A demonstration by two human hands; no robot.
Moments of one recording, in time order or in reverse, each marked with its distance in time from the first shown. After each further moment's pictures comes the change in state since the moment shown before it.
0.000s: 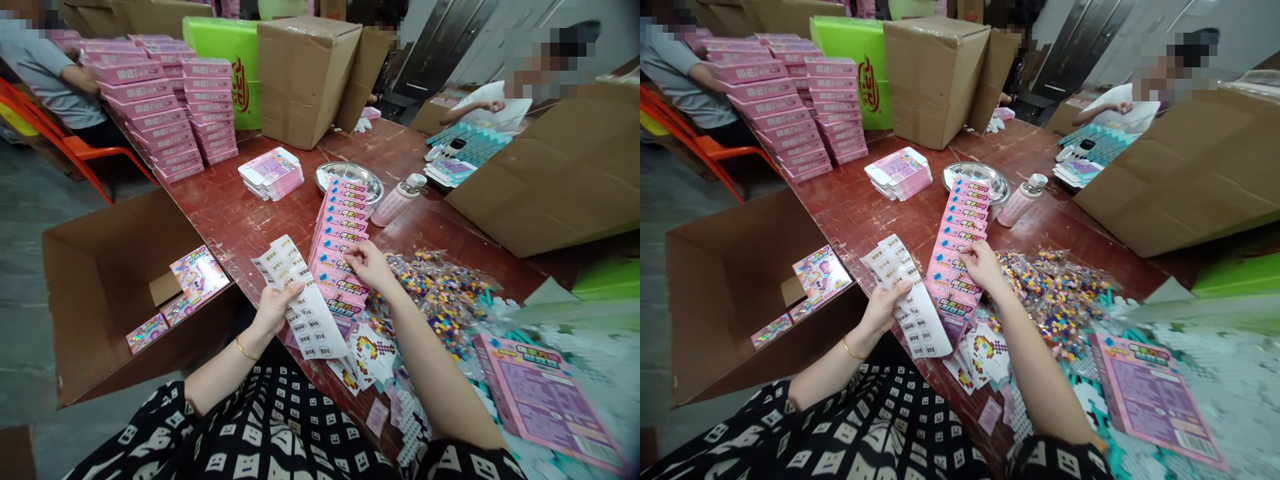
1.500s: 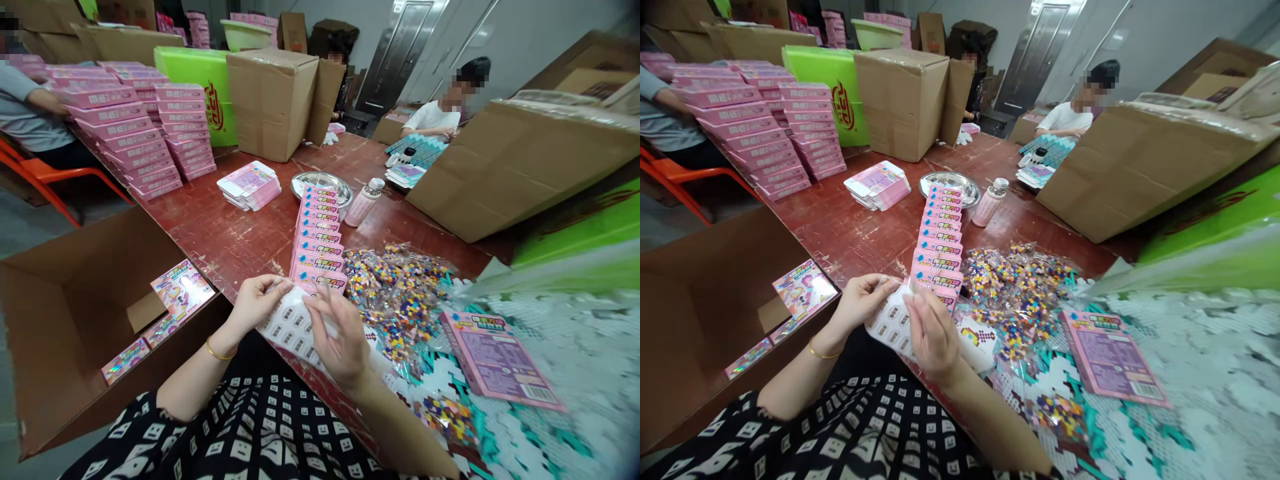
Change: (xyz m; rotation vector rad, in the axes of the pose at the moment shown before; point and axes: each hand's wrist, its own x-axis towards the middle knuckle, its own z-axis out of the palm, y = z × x) left_hand -0.017 0.045 0.007 0.748 -0.272 0.247; right_hand -0.134 -0.158 0.011 -0.012 0.531 -0.482
